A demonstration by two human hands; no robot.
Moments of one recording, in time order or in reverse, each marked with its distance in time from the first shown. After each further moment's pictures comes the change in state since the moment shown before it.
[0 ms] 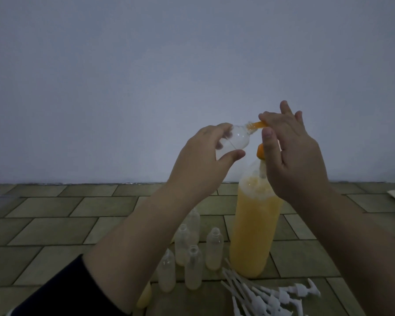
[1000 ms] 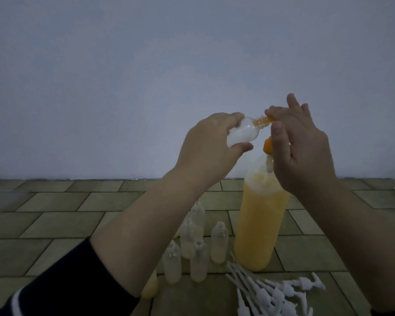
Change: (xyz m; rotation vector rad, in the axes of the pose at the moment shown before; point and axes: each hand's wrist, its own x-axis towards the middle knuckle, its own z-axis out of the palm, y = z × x) left_hand 0.007 0.010 -0.008 0.148 0.015 0.059; right_hand -0.001 0.002 0.000 0.027 0.066 -0.055
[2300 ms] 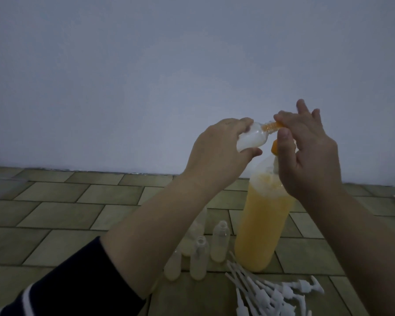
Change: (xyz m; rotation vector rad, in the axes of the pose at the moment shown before) left_hand -0.007 -0.004 0.006 -0.083 -0.009 -0.038; right_hand -0.004 -0.001 0.008 -0.029 -0.020 0.021
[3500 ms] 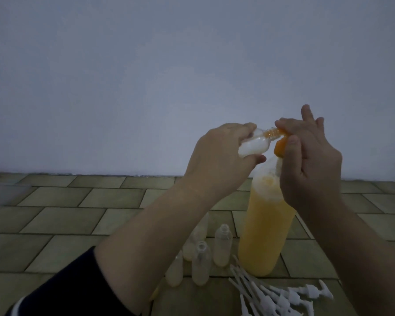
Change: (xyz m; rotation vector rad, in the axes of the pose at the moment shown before) left_hand -0.002 0.007 0.004 -0.010 -0.049 -0.016; right_hand -0.011 0.002 0.008 0.109 0.114 0.047
